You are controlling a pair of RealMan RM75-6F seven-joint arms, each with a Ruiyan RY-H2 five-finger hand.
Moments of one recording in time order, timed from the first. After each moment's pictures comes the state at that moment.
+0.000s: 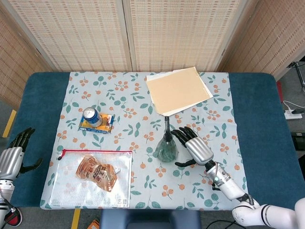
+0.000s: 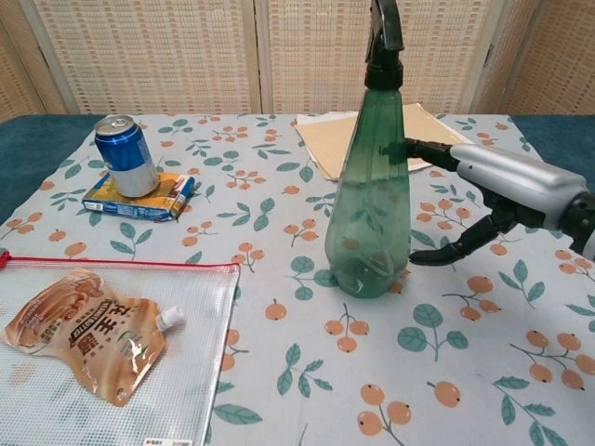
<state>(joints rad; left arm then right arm) -0.21 -1.09 -0.10 -1.60 1.36 1.31 -0.18 0.58 -1.54 0.03 -1.39 -1.51 1.13 0.08</state>
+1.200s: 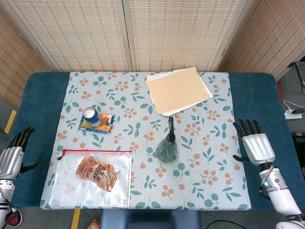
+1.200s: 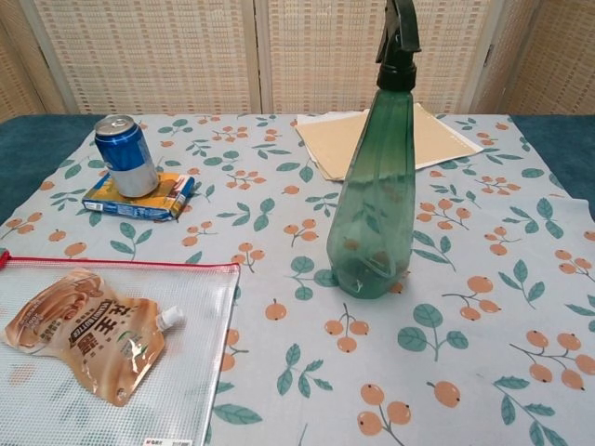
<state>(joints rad) -0.21 -1.10 -0.11 -1.60 1.36 1.32 -0.15 0.41 -1.08 0.00 -1.73 -1.22 1.25 -0.41</state>
